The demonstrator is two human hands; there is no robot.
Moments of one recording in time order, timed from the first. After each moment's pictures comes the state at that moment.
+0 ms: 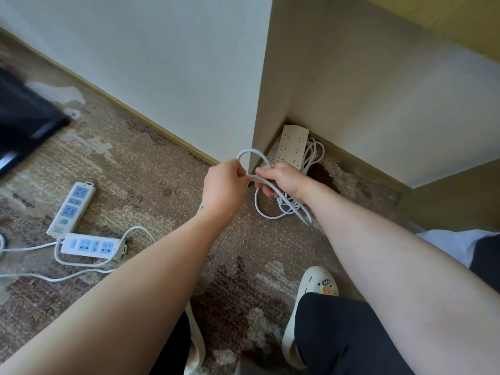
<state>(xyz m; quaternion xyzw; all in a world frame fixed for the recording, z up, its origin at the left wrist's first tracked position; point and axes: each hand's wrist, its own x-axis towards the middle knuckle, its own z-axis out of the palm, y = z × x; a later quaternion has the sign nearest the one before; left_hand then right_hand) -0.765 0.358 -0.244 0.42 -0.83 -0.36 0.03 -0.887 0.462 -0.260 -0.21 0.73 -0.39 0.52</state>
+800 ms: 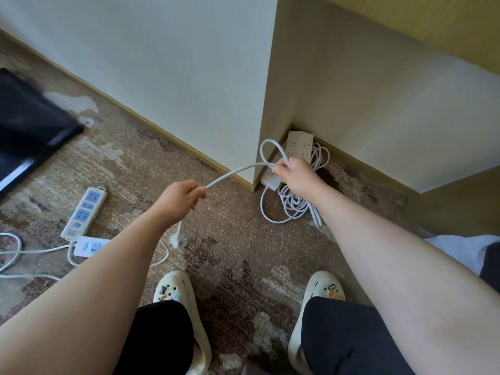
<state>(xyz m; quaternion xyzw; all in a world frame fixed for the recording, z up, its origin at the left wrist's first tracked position) -0.687 0.272 -0.259 0.37 -0.81 -0.44 -0.09 -0.902 0.462 -0.270 -0.21 0.84 -0.36 0.35</state>
